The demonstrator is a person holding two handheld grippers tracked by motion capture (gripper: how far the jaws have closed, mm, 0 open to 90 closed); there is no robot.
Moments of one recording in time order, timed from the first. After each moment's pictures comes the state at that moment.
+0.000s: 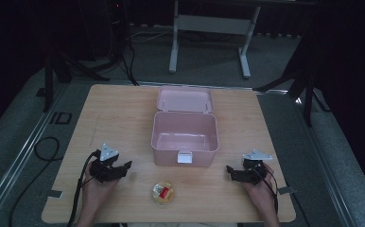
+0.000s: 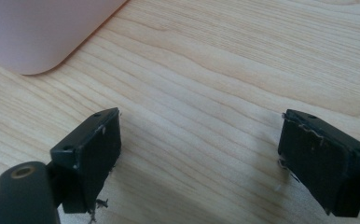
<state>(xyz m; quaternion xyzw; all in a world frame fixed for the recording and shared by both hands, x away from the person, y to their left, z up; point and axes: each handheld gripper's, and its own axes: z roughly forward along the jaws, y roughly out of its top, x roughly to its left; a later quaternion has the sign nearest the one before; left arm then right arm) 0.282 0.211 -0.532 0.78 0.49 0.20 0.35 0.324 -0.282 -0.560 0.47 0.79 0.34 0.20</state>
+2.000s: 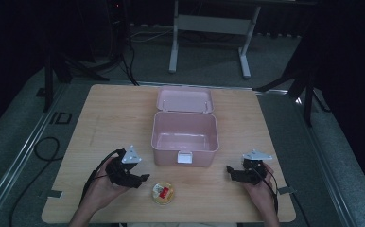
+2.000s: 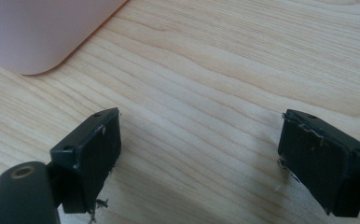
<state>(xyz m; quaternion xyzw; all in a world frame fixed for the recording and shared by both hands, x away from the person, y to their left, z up) 0.273 0.155 -0.488 0.89 0.31 0.12 0.31 0.324 -0.282 -0.560 0.47 0.79 0.34 0.20</state>
